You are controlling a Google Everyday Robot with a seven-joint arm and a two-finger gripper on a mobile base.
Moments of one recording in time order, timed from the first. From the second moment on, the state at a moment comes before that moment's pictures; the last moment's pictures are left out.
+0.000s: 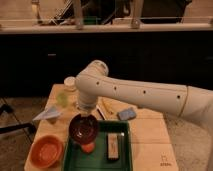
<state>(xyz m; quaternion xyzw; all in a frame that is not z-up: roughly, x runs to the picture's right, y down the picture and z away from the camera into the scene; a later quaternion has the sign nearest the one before) -0.101 0.108 0.674 -0.30 -0.14 -0.01 0.94</state>
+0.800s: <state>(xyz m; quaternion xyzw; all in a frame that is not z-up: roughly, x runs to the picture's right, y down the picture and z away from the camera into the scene) -0.218 0.130 0.655 -0.33 -0.16 -0.03 0.93</state>
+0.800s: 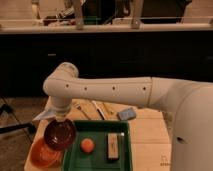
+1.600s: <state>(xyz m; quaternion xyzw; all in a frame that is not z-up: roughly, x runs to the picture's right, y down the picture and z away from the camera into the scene) -0.257 0.174 0.675 -0.38 -0.16 -0.04 0.91</state>
